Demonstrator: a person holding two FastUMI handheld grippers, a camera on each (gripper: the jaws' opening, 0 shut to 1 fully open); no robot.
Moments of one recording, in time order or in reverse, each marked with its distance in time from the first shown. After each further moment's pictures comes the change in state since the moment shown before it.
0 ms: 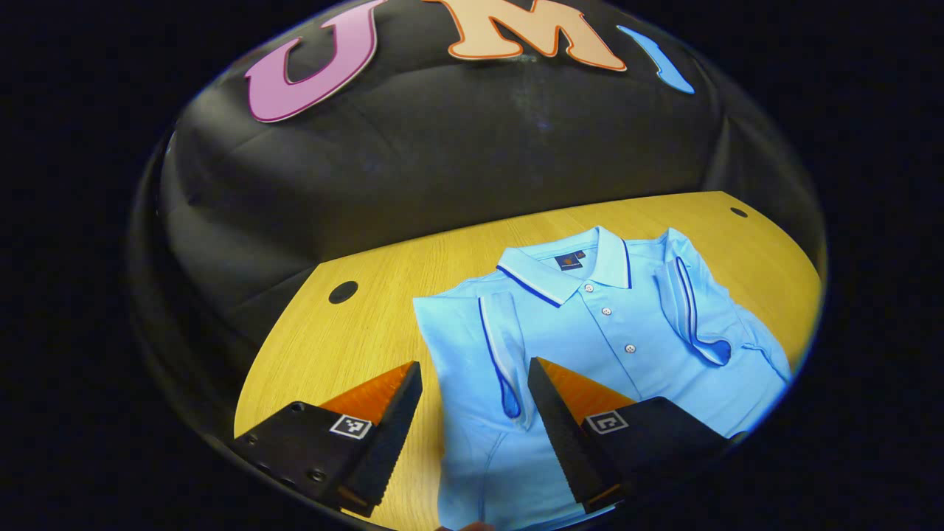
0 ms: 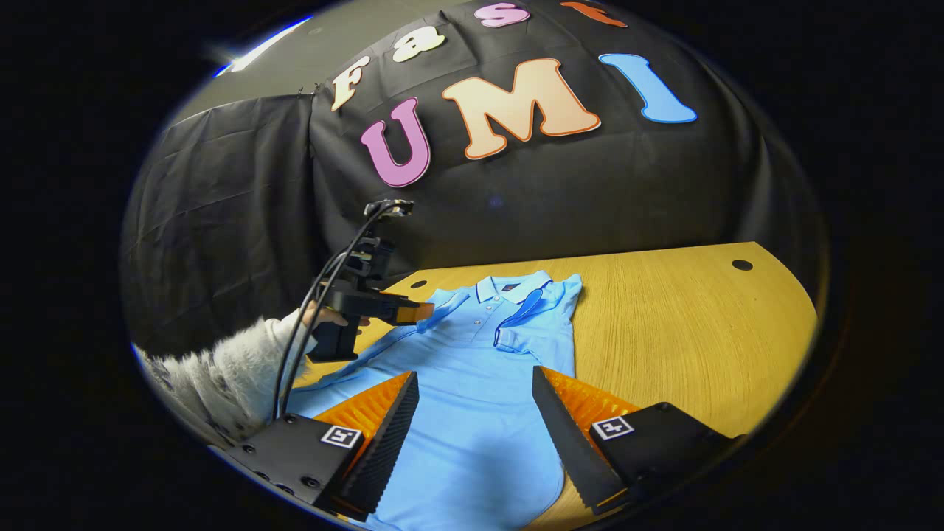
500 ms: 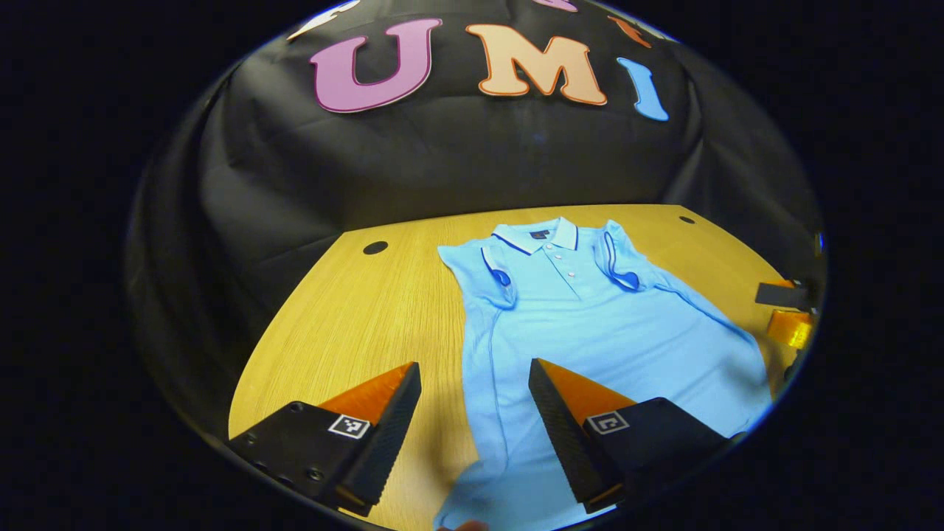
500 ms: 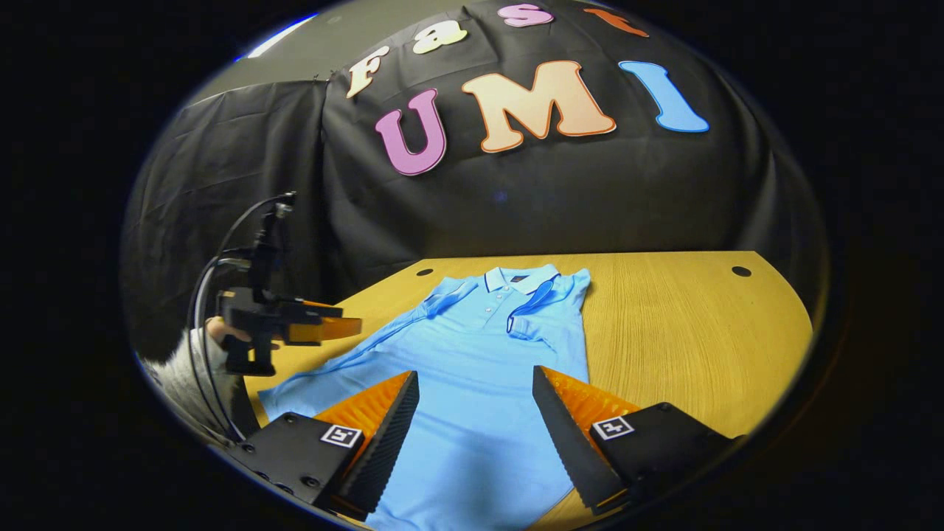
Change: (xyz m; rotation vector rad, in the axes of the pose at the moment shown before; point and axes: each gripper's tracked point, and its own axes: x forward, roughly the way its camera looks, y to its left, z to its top) left arm -0.164 0.007 -0.087 -0.059 -0.044 -0.080; right arm -0.023 0.021 -0.025 -0.069 0.031 -0.028
